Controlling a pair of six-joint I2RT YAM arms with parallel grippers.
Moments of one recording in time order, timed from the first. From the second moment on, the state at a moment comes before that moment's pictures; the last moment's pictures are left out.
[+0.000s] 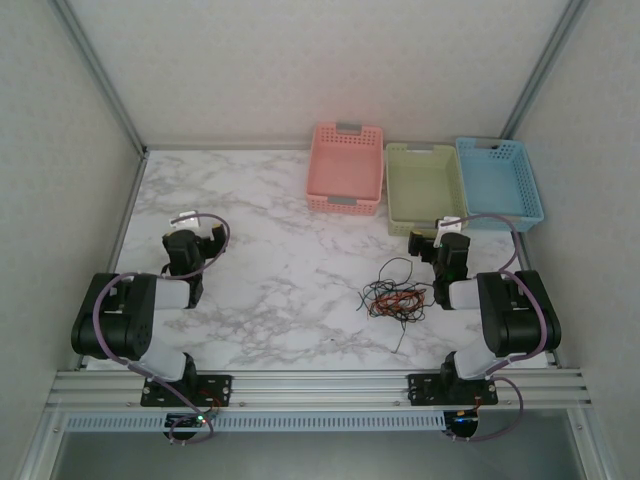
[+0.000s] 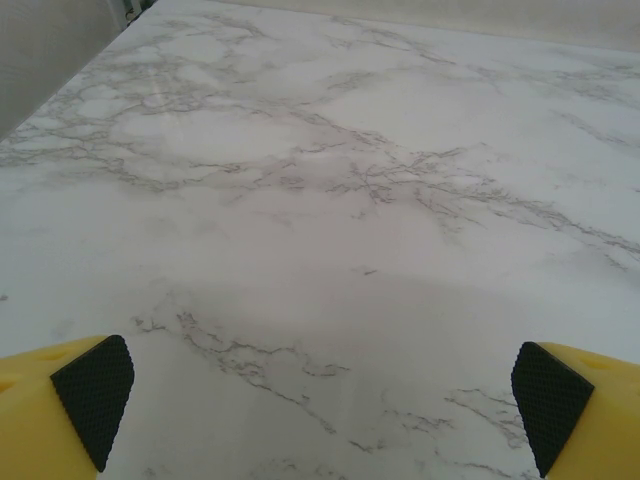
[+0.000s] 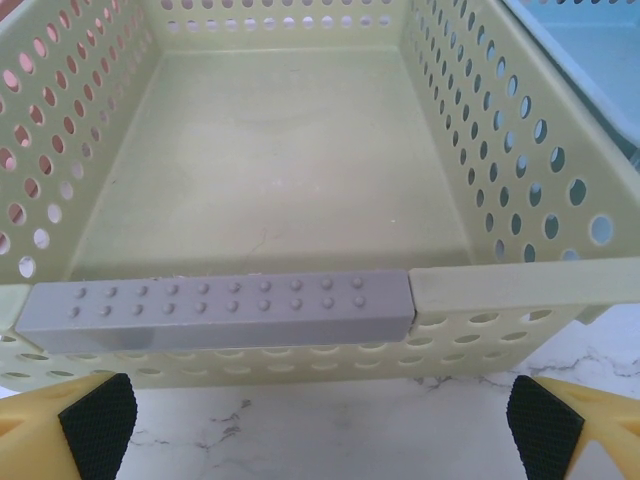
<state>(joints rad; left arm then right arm) -0.06 1.54 0.39 0.77 -0.20 -0.11 0.09 1.55 0.37 0.76 0.13 0.06</state>
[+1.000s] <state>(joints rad) -0.16 0.87 0.68 -0.07 -0.23 -0.51 0.08 1.14 1.05 -0.25 0.27 0.31</state>
